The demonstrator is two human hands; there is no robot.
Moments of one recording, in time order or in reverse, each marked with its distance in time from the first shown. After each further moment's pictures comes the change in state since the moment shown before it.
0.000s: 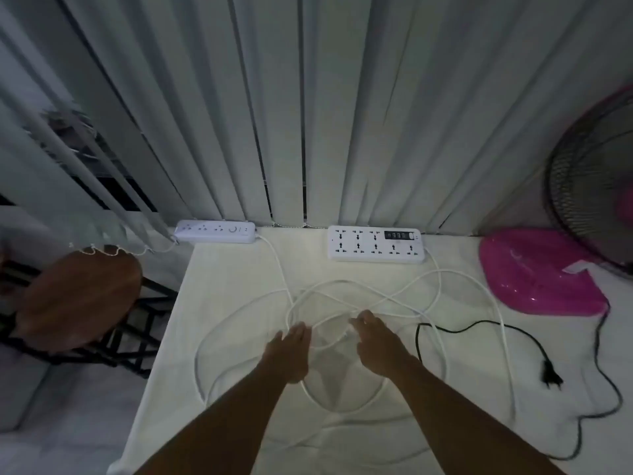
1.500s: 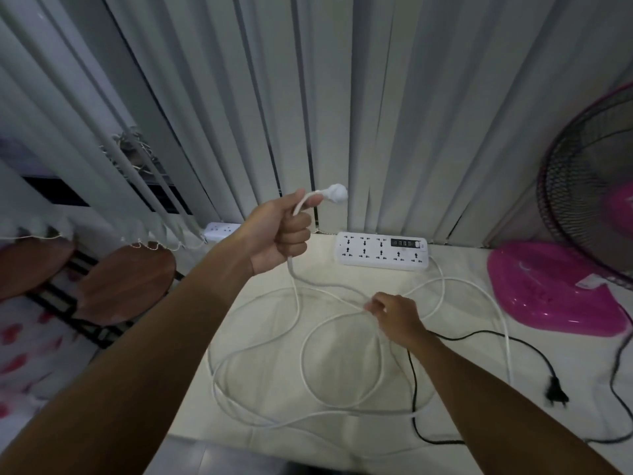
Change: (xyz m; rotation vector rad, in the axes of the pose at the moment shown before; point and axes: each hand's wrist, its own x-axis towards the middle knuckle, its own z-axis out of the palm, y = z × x) left_hand -0.068 0.002 -0.267 -2.051 0.074 0.216; right_hand 0.000 0.030 -0.068 0.251 0.287 0.012
